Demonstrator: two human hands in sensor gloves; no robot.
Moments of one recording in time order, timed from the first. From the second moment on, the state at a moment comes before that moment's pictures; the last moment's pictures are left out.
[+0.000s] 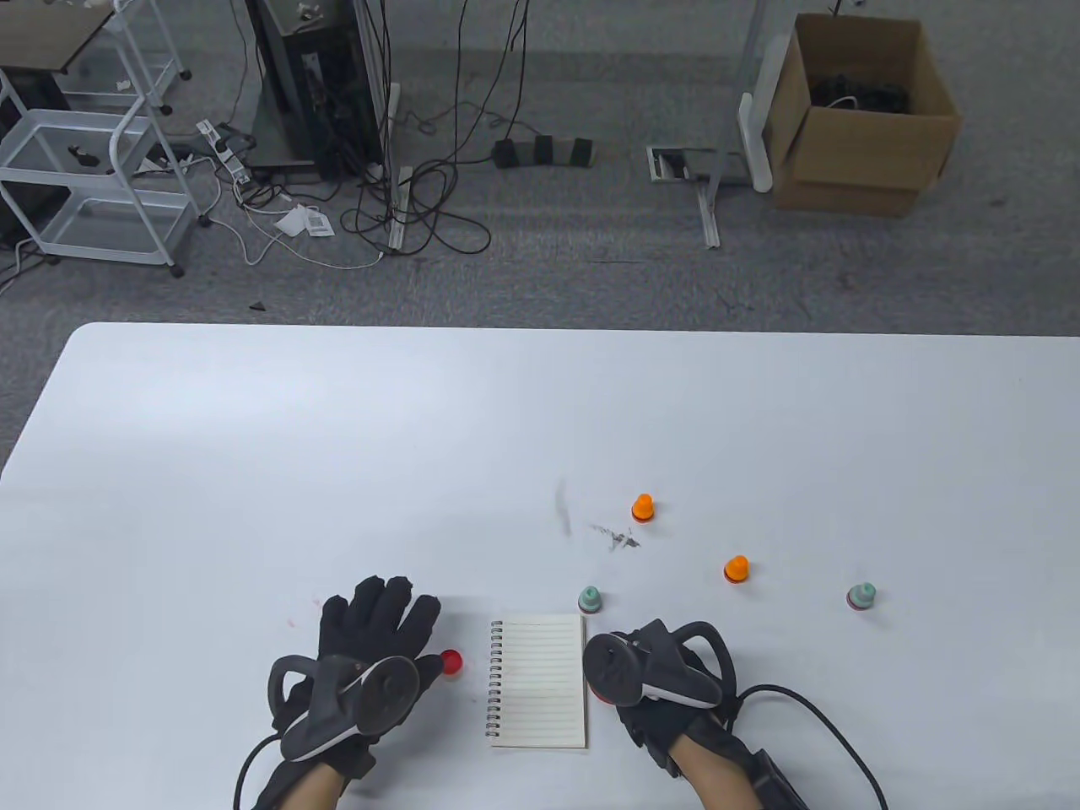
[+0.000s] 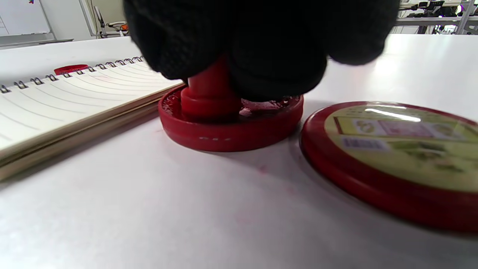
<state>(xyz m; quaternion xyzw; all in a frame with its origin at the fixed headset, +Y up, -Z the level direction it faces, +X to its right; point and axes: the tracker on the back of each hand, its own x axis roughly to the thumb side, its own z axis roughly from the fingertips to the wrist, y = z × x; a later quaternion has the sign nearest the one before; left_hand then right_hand) -0.198 -0.744 -0.204 0.03 -0.15 0.01 0.99 0.086 -0.769 -0.233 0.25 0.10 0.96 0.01</state>
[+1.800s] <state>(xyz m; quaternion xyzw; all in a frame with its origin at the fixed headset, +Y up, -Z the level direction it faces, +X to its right) -0.209 -0.734 -0.205 0.04 -0.13 0.04 0.99 0.013 -0.749 -0.269 0.29 0.05 0.95 0.09</state>
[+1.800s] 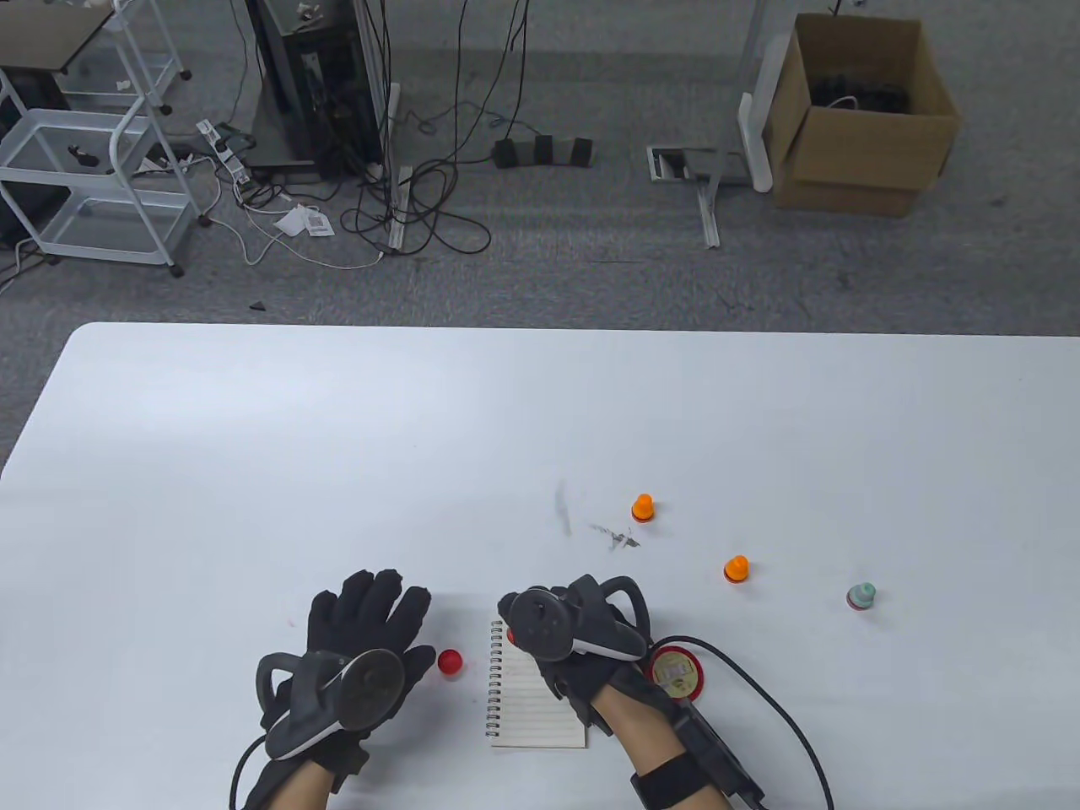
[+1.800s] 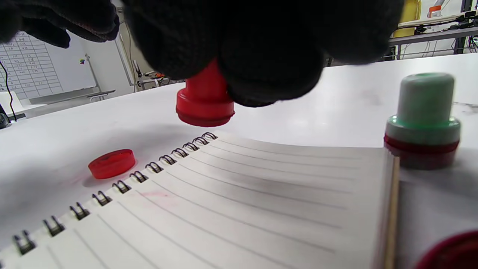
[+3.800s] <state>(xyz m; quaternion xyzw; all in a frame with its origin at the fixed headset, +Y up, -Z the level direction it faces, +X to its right) -0.194 -0.739 -0.204 0.02 -0.15 0.01 0.99 -0.027 -0.764 -0.288 0.24 0.19 0.95 -0.02</state>
